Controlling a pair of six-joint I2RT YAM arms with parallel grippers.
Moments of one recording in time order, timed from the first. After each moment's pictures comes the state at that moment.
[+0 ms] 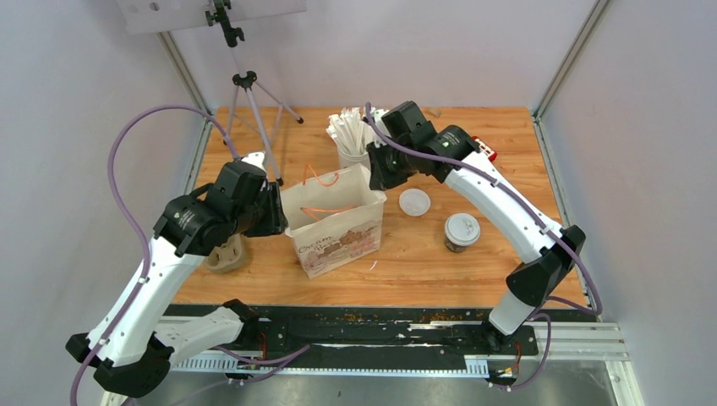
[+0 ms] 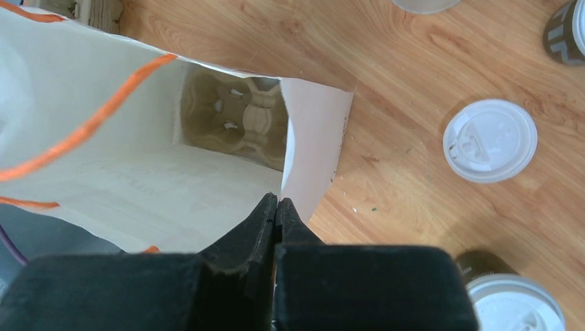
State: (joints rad) left arm -0.61 0.99 1.39 -1.28 -0.19 -0.59; right arm 0.73 1.68 1.87 -1.03 -0.15 0.24
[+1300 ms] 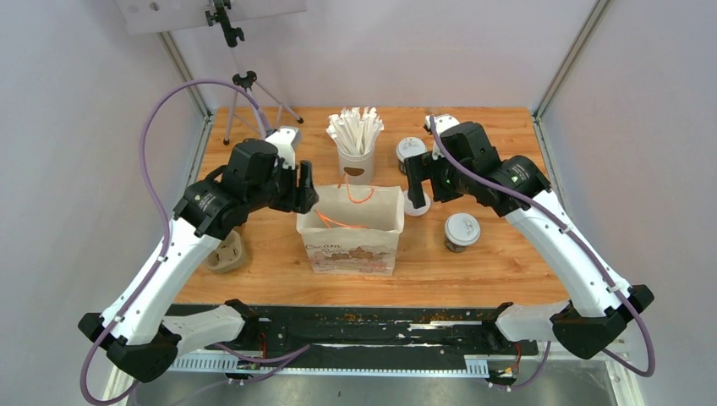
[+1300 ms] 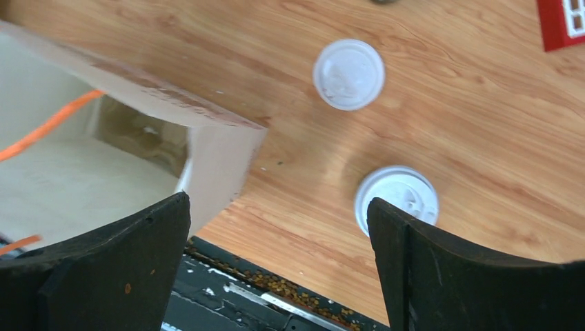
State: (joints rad) left arm -0.61 1.09 1.37 -0.96 -0.03 -0.33; right arm 0.66 1.30 1.61 -1.08 0.10 0.22
